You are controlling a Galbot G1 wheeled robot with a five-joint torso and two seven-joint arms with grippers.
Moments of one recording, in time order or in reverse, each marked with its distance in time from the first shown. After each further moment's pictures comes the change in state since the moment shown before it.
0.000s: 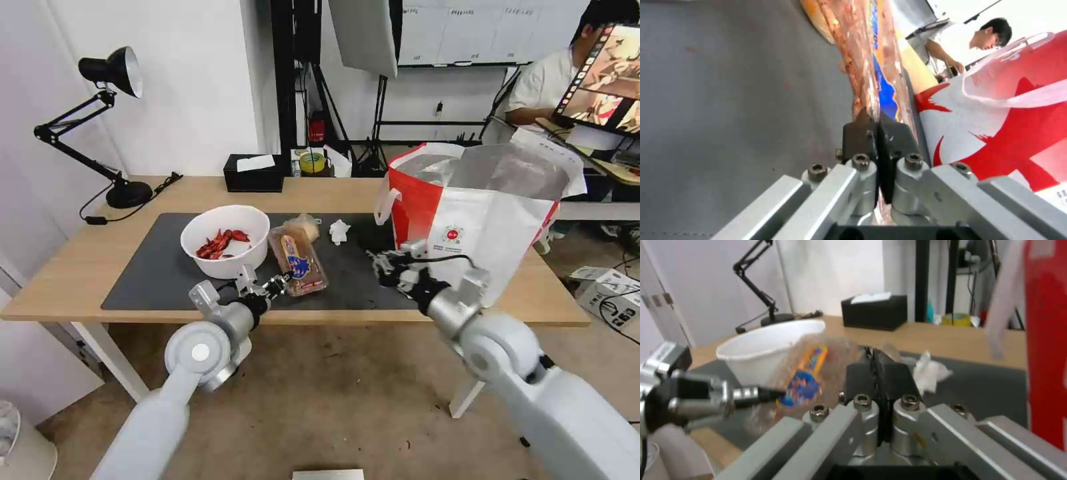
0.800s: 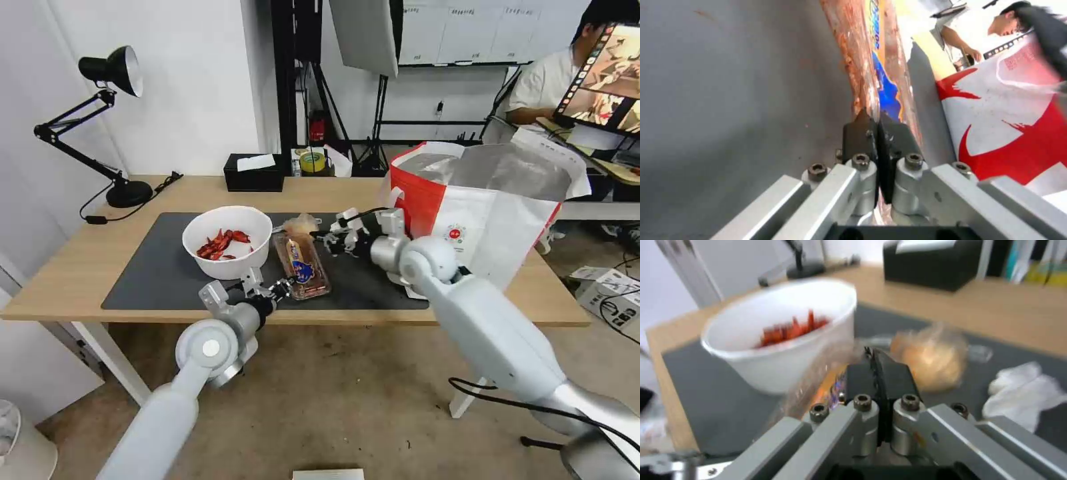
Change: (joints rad) left arm -0.027 0.001 0.042 0.069 0.009 0.010 -0.001; right arm 0.606 0.197 -0.313 -0.463 0.031 -0.284 -0.179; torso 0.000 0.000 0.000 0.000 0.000
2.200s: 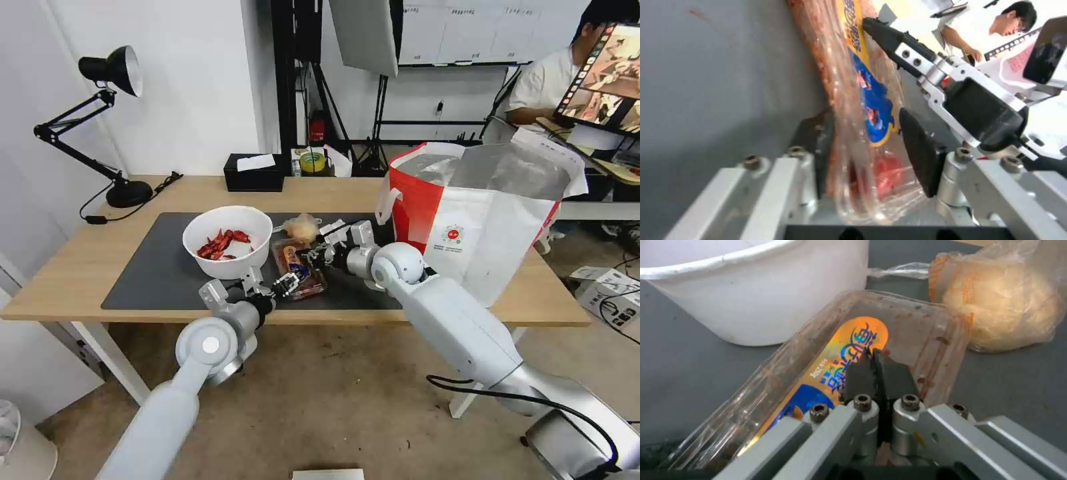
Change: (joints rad) left arm -0.021 -0.014 0.006 0.024 -0.001 0.006 -0.001; right arm 0.151 0.147 -0.173 -0.300 -0.108 -0.064 -0.076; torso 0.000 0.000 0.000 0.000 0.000
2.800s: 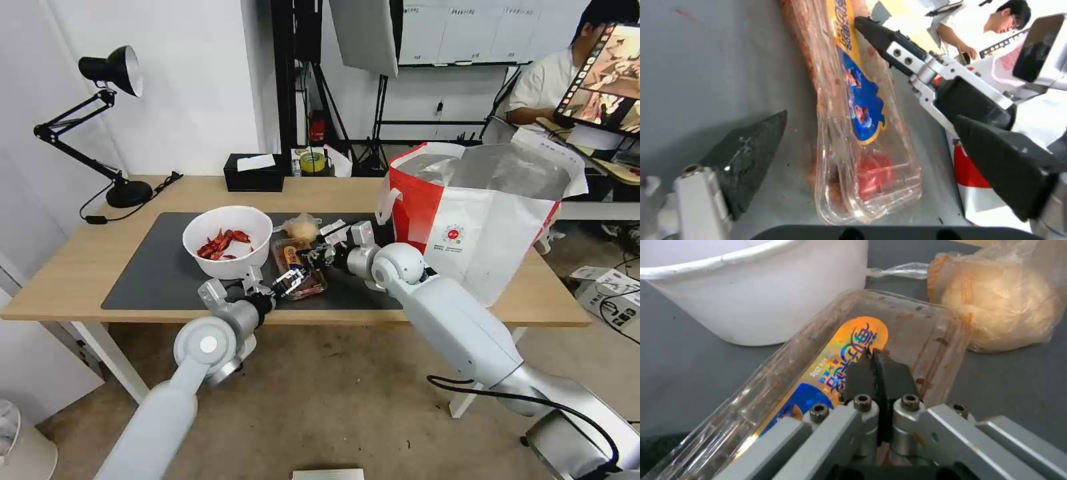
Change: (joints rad) left arm -0.002 -0.003 -0.007 -0.003 -0.007 0.017 0.007; right arm 0.003 -0.001 -0.001 -0.001 0.000 0.000 0.000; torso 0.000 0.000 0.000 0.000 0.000
